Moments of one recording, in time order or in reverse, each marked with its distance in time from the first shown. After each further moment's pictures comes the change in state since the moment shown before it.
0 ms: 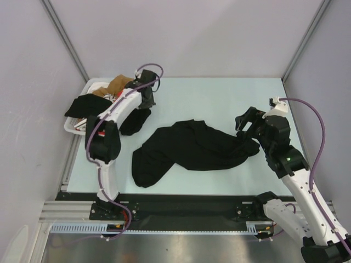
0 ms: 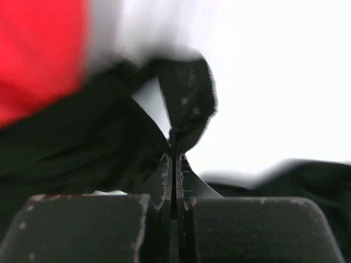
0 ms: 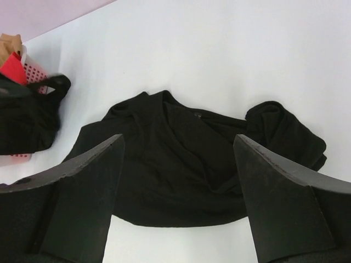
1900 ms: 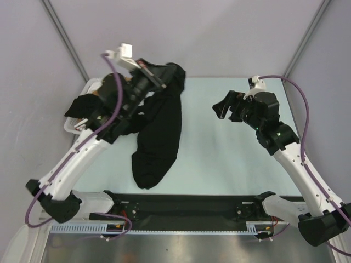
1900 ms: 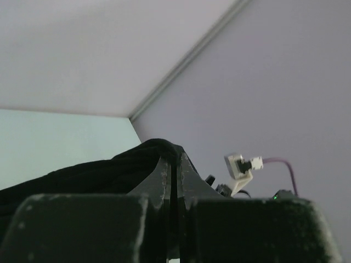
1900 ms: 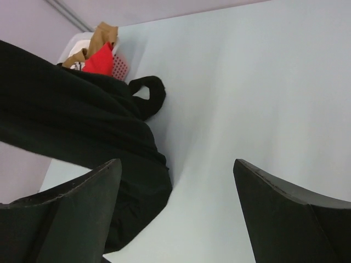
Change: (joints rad) left arm -0.312 -0.819 -0.246 0.673 0.249 -0.315; right arm 0.075 0.290 0.263 0.050 -0.307 -0.019
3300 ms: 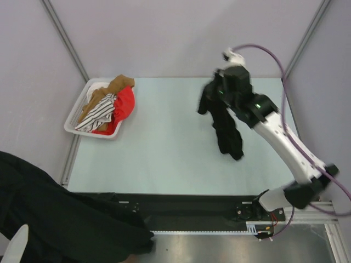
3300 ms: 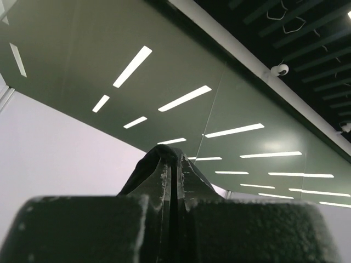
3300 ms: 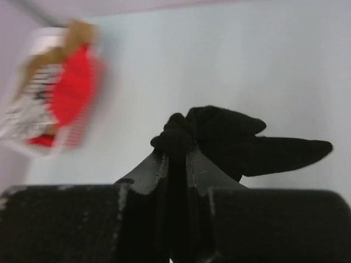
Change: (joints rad) left arm 0.731 -0.502 0.702 -0.322 0.081 0.026; right arm 0.176 0.231 0.377 -0.238 0.439 -0.011
